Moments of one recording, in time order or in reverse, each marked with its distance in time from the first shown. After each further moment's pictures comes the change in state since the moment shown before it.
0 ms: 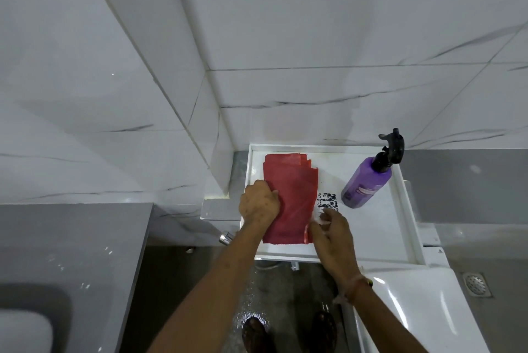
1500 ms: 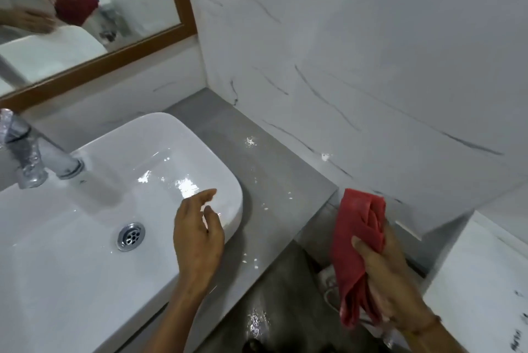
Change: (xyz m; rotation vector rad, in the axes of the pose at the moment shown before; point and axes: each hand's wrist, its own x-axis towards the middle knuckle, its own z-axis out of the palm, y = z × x) left_hand -0.194 -0.354 -0.140 -0.523 1.084 -0.332; right_hand -0.123 -0.136 0.175 0.341 -0.768 -0.067
